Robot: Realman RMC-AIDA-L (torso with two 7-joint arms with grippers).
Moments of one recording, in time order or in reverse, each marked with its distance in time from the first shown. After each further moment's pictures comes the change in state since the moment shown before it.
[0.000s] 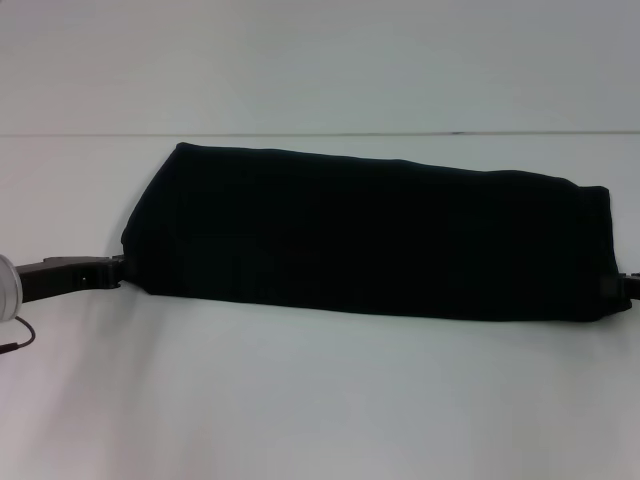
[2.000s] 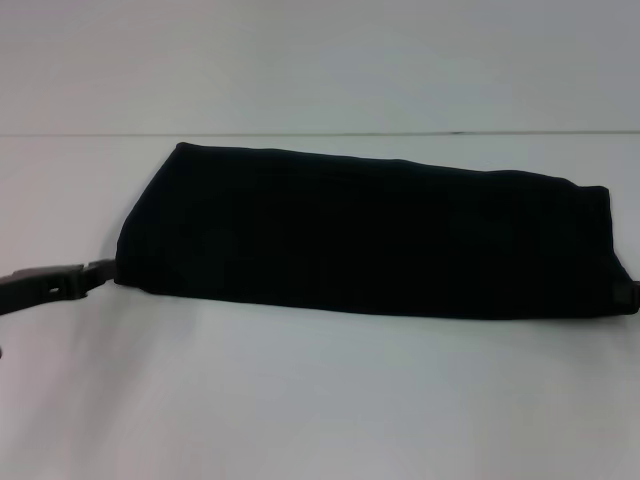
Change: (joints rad) left arm 0.073 0.003 -0.141 0.089 -0.028 0.254 0.020; right arm -0.020 -0.013 0.006 -0.001 0.000 -0.015 0.004
